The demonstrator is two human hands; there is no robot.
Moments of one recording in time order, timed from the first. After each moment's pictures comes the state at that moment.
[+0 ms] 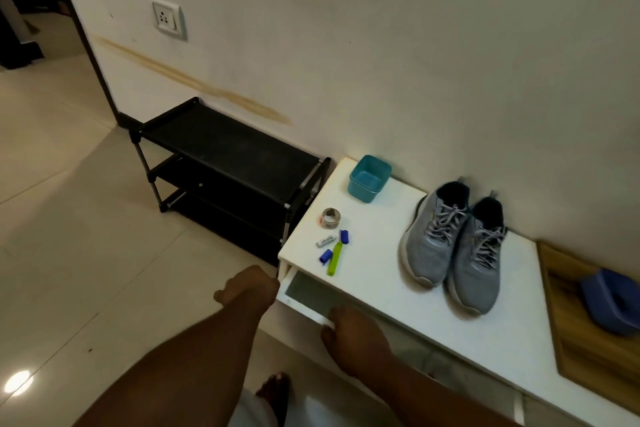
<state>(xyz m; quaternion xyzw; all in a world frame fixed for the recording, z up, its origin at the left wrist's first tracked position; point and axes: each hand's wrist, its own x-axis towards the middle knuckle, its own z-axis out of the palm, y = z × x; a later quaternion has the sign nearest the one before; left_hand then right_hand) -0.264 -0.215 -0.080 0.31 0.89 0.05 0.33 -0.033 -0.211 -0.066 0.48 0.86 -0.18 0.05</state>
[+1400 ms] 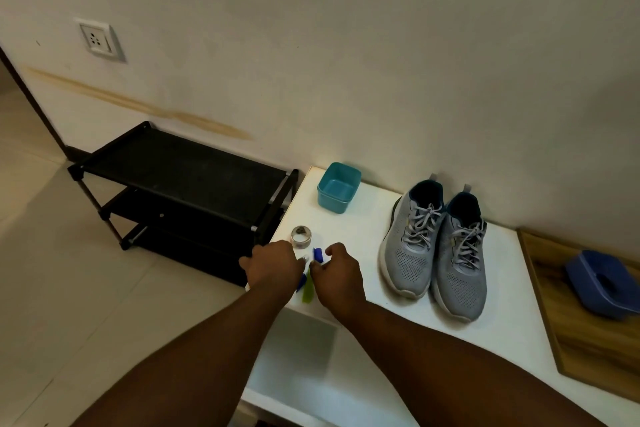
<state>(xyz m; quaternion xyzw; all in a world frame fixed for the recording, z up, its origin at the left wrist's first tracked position) -0.206 -0.098 -0.045 0.50 0.85 0.00 0.12 -0.082 -0.093 -0.039 0.67 0.66 -0.31 -0.17</state>
